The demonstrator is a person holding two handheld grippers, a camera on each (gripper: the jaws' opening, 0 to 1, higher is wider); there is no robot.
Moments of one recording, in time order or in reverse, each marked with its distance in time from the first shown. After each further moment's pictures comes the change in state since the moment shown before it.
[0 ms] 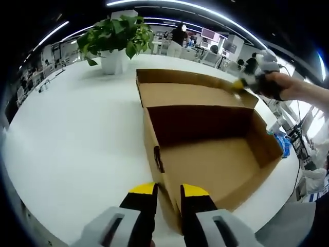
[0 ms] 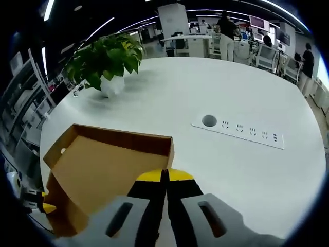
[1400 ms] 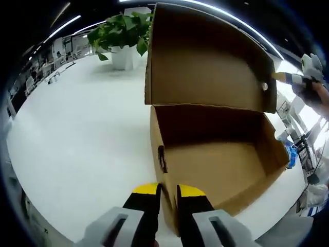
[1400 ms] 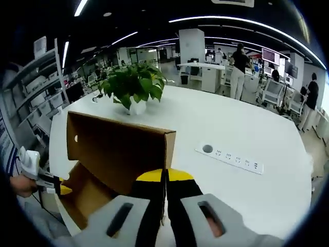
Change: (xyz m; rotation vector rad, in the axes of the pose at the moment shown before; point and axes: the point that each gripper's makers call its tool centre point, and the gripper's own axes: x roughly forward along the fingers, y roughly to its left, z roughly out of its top) left arm -0.001 -0.006 0.002 -0.065 0.012 0.068; right arm -0.105 0.032 0.025 -0.190 -0.194 0.043
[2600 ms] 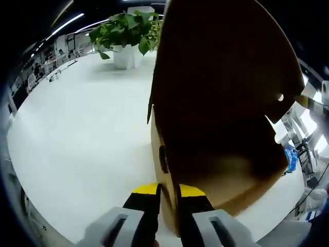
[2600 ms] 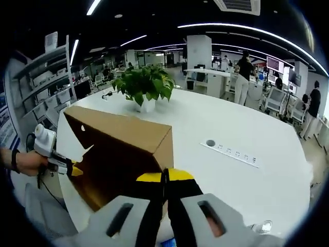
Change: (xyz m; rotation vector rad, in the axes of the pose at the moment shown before) left arm -0.001 -0.003 0.006 -0.026 0.002 0.010; right arm -0.052 0.030 -0.040 -0.051 -0.036 0.033
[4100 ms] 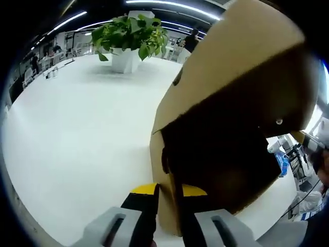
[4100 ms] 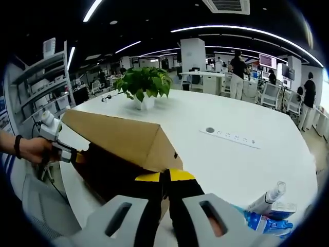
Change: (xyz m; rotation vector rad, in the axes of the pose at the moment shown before) left arm -0.002 0.001 0.004 -0.018 -0.069 -0.097; right arm -0.035 0.024 -0.049 0.063 -0.061 -0.022
